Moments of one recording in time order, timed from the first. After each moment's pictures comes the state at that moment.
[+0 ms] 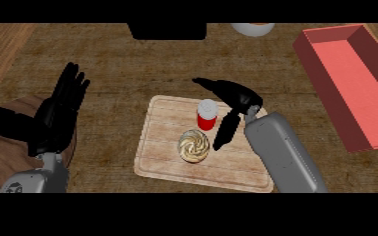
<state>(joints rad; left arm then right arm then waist) -0.12 0.15 0.06 -1.66 0.15 0.13 0.22 -0.57 -0.03 0.23 -1.19 0.54 0.54 0.27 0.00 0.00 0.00</state>
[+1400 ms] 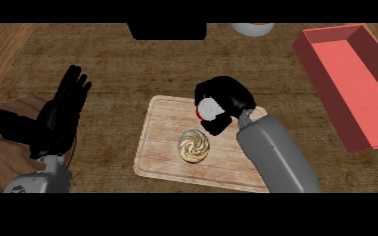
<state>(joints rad) -0.10 0.12 0.07 -1.67 0.12 0.10 0.23 -0.57 -0.01 0.28 -1.19 0.81 0.30 0.11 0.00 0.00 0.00</state>
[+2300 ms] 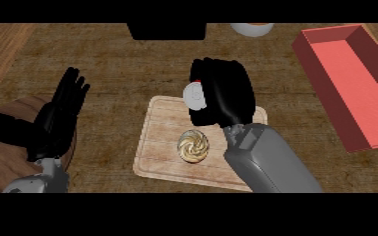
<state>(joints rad) -0.08 0.12 0.08 -1.68 0.12 0.09 0.22 -0.61 0.00 0.43 -1.56 1.07 0.16 0.64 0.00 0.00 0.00</state>
